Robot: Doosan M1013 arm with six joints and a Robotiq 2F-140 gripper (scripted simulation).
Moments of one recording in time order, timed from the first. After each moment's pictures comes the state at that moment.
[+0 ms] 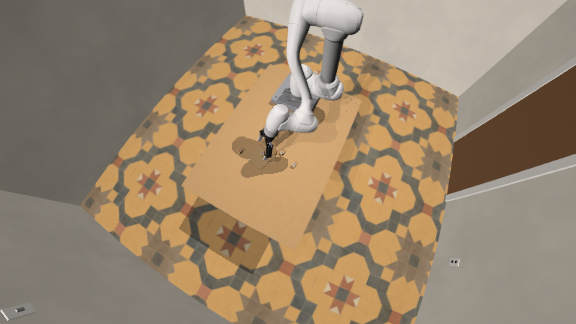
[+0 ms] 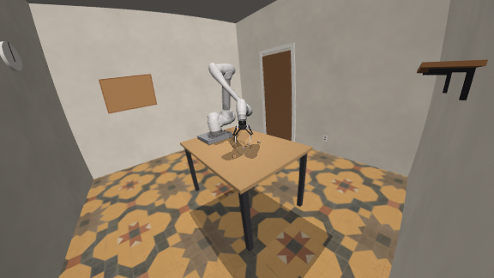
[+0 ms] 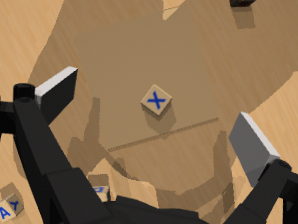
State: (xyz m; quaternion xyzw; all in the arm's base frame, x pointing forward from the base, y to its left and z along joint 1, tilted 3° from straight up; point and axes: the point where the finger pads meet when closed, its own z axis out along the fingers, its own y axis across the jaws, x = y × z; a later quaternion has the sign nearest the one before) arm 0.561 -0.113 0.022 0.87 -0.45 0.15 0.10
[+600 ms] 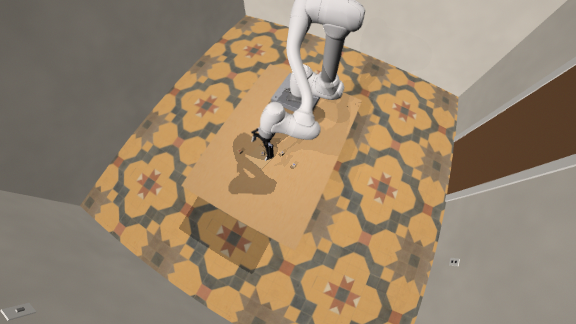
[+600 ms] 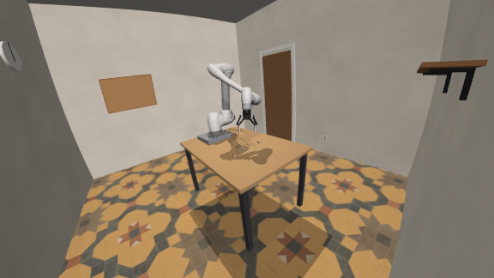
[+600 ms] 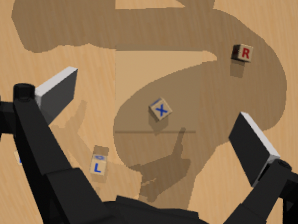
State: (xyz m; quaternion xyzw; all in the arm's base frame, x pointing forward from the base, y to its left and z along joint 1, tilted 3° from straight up) arm 0.613 -0.097 0.124 0.94 -0.31 0.08 0.12
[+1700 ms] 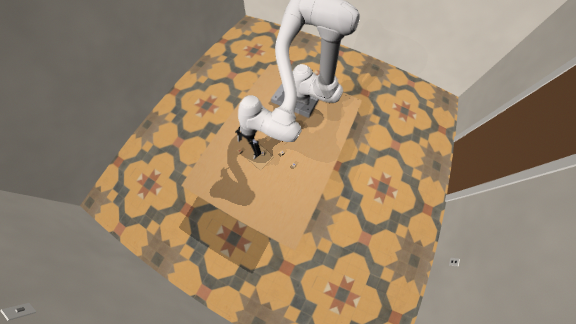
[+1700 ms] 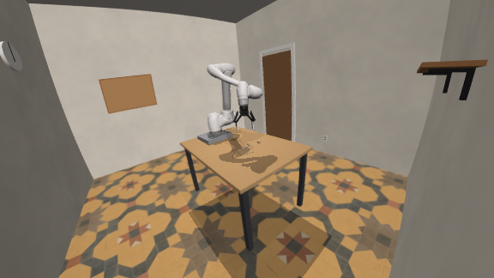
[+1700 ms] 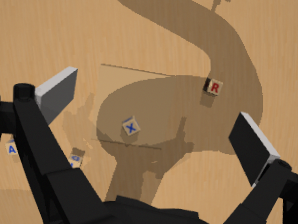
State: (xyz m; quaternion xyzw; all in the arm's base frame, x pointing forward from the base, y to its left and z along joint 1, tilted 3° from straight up) arm 0.650 -0.157 0.175 0.96 -0.25 0.06 0.08
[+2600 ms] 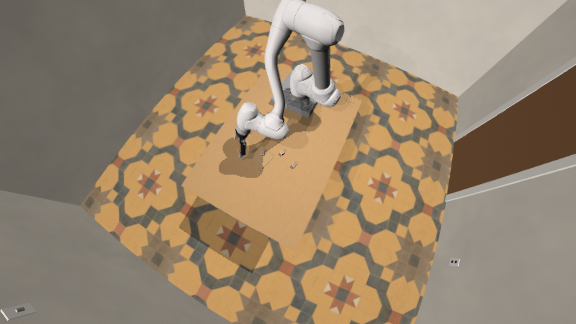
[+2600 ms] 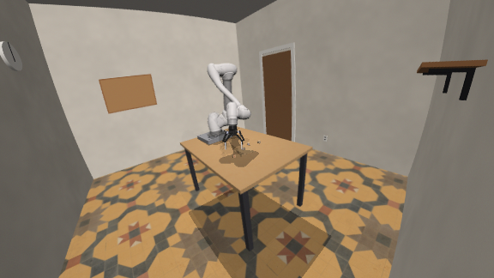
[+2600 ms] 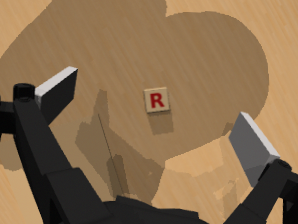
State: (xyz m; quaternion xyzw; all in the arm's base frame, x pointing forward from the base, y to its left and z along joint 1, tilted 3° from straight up) arm 0.590 -0.277 0.022 0.87 -0.45 0.15 0.10
